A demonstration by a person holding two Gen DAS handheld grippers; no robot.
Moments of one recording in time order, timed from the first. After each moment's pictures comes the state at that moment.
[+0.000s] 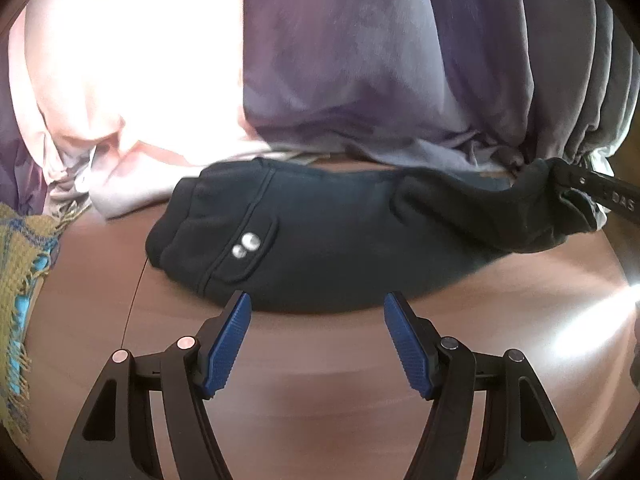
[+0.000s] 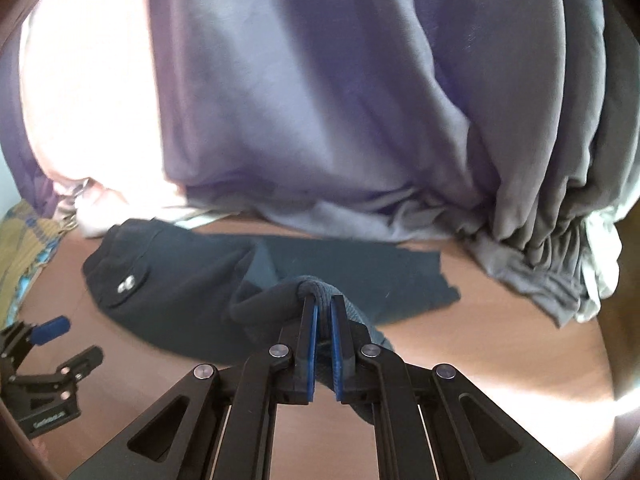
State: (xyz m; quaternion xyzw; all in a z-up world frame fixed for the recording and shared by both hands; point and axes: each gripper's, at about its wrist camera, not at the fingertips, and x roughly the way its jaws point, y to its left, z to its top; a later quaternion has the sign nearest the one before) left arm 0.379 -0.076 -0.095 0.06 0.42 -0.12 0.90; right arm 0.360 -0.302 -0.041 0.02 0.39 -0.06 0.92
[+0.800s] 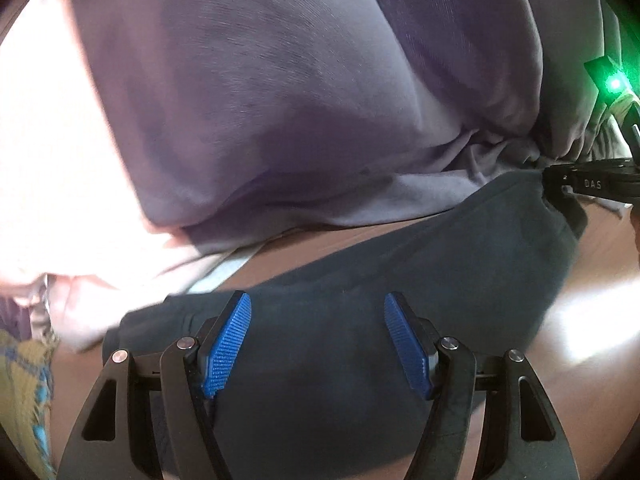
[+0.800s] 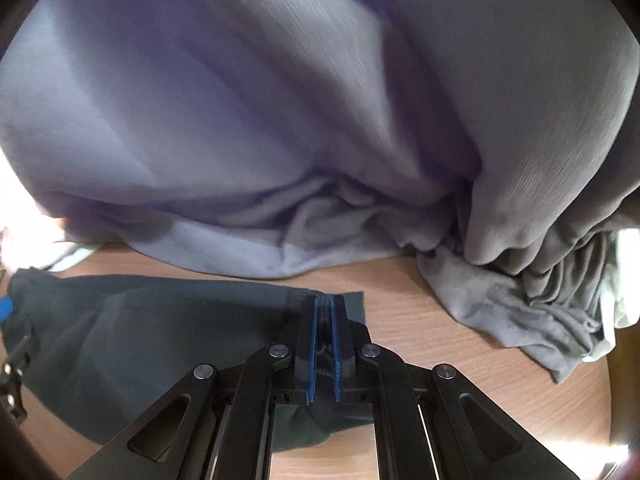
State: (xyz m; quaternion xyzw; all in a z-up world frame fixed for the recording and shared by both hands) left arm 0.494 -0.188 -0.115 0.18 0.37 -0.16 0.90; right arm 0.473 -0.439 -0.113 0.05 0.45 -0.12 0.88
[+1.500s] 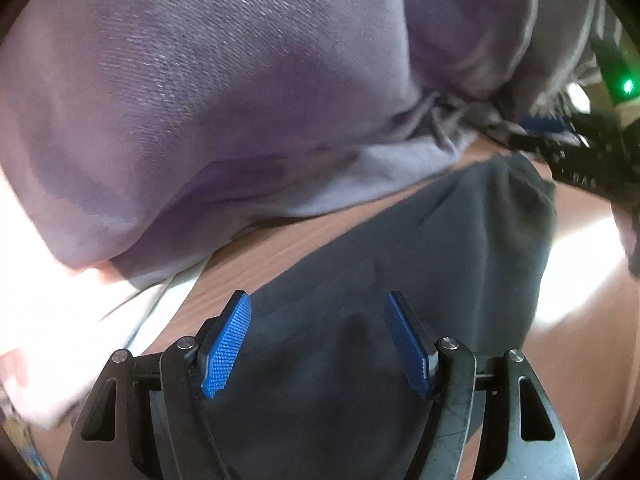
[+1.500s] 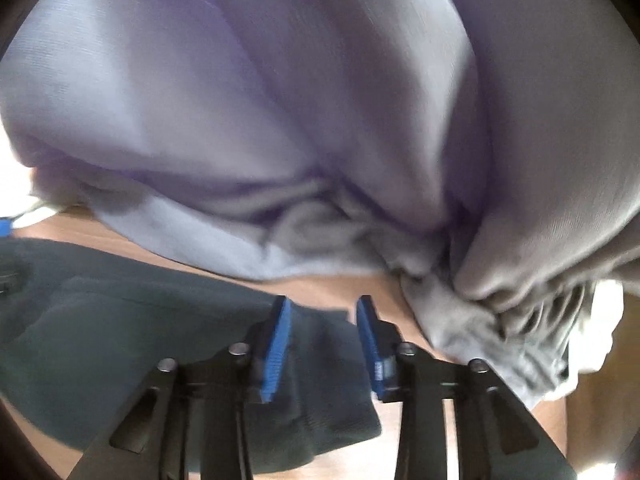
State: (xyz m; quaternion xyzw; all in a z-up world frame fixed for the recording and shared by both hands) left arm 0.556 -0.177 -0.129 0.21 0.44 -0.32 0.81; right arm 0.489 -0.399 -0.118 -0.07 0.45 -0.13 0.88
